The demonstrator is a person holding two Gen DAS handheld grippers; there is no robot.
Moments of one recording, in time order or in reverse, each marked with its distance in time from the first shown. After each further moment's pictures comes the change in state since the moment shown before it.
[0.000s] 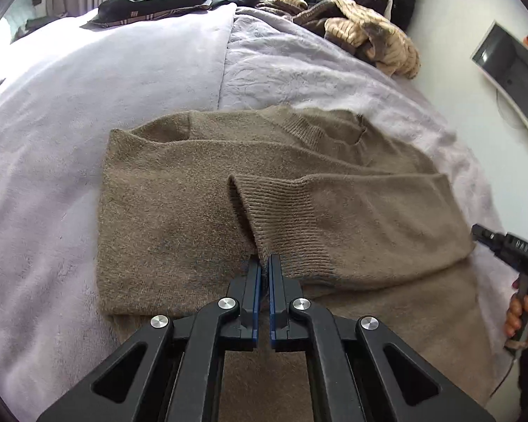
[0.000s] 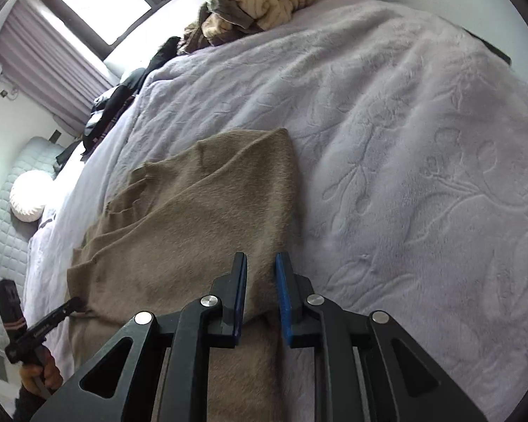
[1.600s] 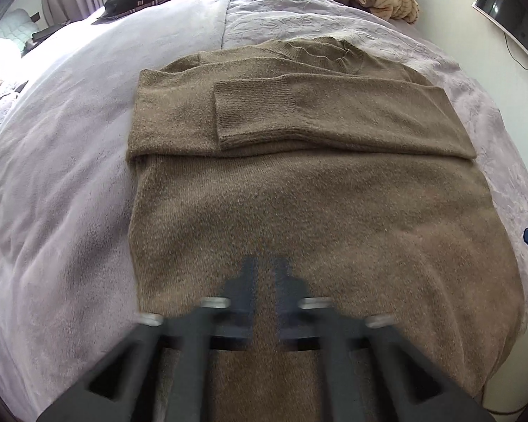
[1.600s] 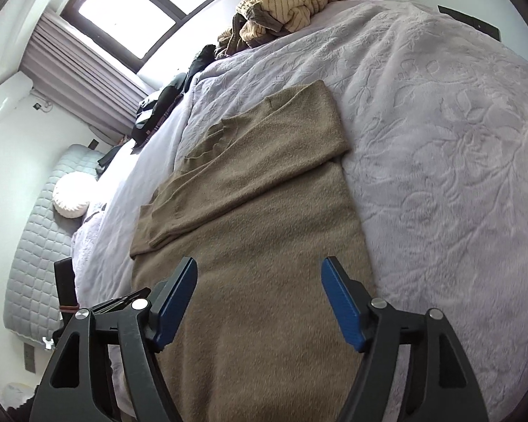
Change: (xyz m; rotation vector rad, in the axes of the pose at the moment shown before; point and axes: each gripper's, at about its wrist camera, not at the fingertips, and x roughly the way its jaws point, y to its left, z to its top) left arm -0.043 -0.040 -0.093 0.094 0.137 0.193; right arm -0.101 0.038 -0.131 0.088 -0.029 0.154
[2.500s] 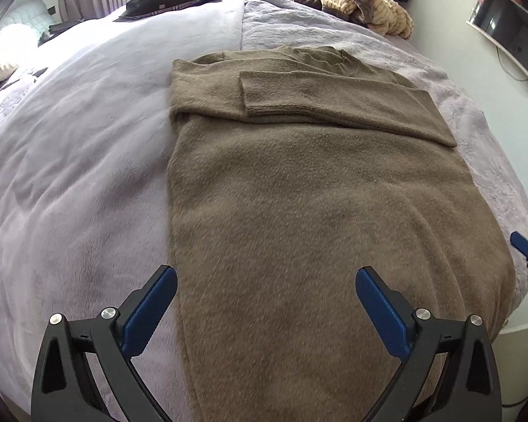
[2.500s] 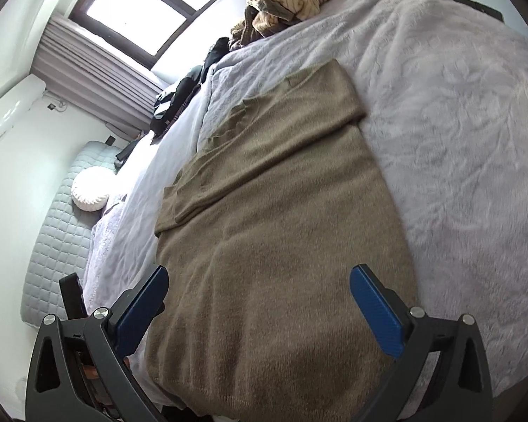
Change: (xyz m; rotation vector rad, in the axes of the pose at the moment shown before) left arm -0.039 0.018 -0.068 -0.042 -0.079 -0.036; right arm -0.012 0.003 -0.040 0.040 0.027 0.092
